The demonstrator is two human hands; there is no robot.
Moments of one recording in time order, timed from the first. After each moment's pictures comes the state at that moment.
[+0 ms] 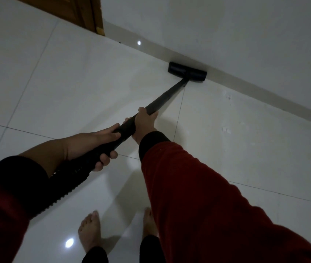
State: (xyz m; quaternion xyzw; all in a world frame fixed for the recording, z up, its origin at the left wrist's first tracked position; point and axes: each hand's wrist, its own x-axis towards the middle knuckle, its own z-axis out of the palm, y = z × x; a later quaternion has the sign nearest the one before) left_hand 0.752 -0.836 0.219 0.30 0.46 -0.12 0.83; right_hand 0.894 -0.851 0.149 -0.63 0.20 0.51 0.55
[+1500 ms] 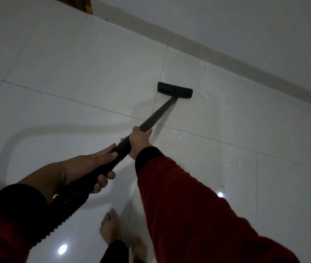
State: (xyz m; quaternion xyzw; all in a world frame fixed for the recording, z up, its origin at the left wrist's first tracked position) left_hand 0.670 -1.184 0.238 0.25 0.46 -0.11 0.84; right_hand 0.811 -1.194 0.175 -0.68 0.18 0.53 0.47
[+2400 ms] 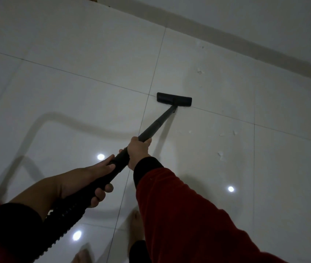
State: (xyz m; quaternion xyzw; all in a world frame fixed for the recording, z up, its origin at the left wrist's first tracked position) left_hand 0.605 -1.409 0.284 0.23 0.45 -0.13 0.85; right_hand 0.747 -1.420 0.210 -0.68 0.18 0.56 0.44
